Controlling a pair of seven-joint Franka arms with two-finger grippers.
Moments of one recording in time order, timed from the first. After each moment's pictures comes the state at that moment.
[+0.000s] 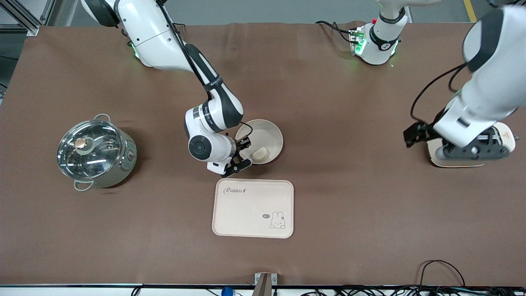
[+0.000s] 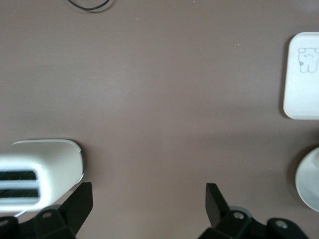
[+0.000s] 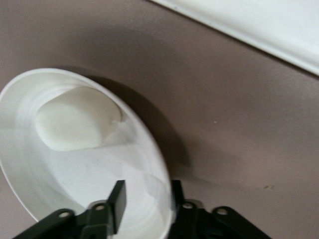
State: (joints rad) left arm -0.03 0.14 -0.18 -1.50 0.08 1.67 -0.17; right arm 0.65 0.74 -0.07 -1.59 0.51 2.13 -0.14
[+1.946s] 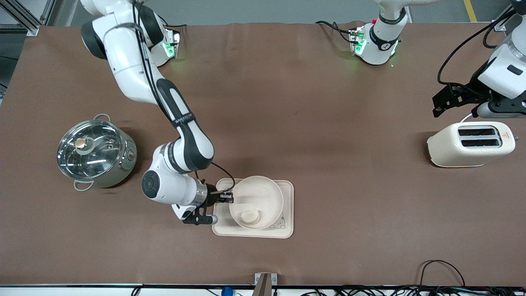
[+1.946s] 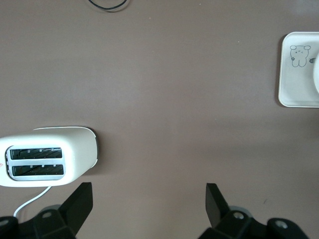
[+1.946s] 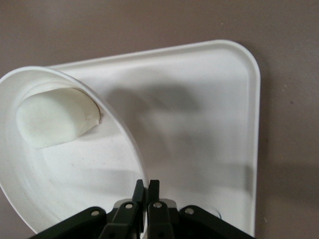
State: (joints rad) left arm 0.02 -0.02 -0.15 -1.60 0.02 1.65 -0.10; right arm 0.42 1.04 -0.03 -1.07 0.63 2.25 0.13
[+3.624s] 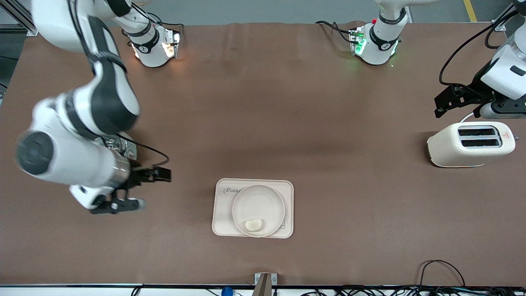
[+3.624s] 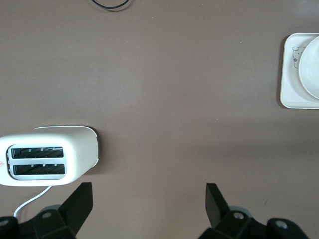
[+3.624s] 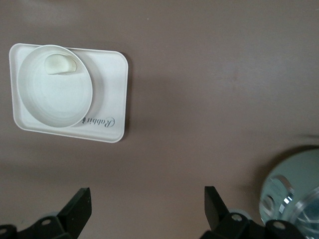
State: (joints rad) left arm 0.03 -0.02 -0.15 -1.60 0.02 1.65 -0.10; right arm 0.25 0.61 -0.05 -0.96 0.18 1.53 0.15
